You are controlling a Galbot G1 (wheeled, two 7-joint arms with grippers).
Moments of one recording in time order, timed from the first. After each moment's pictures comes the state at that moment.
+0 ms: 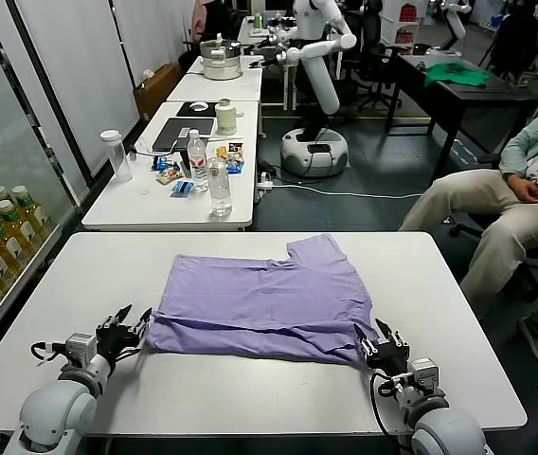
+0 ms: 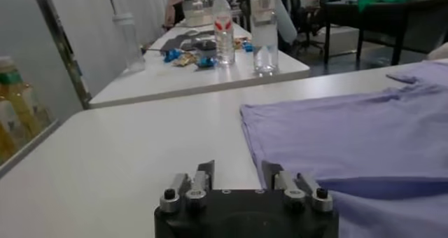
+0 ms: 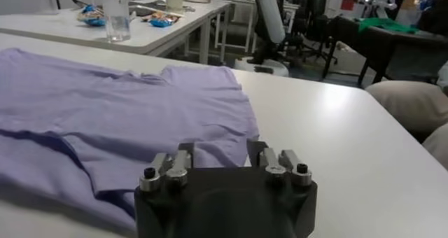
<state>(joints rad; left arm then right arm) 1.30 -1.05 -0.61 -1.90 -0.42 0.46 -0.01 -1.41 1.01 0.39 2.07 0.44 -0.40 0.17</state>
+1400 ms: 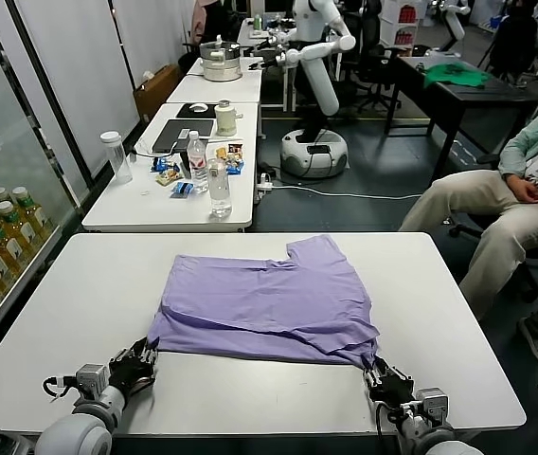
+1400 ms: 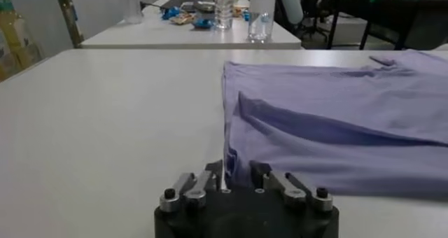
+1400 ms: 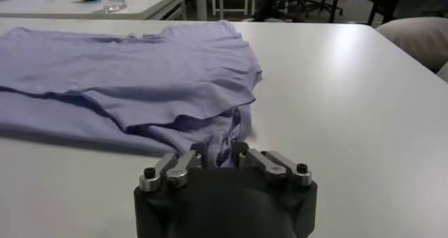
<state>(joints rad) 1.43 -1.15 -0.58 -1.97 -0.46 0.56 -0.07 -1.53 1.02 0.40 2.12 0.55 -0.42 0.20</state>
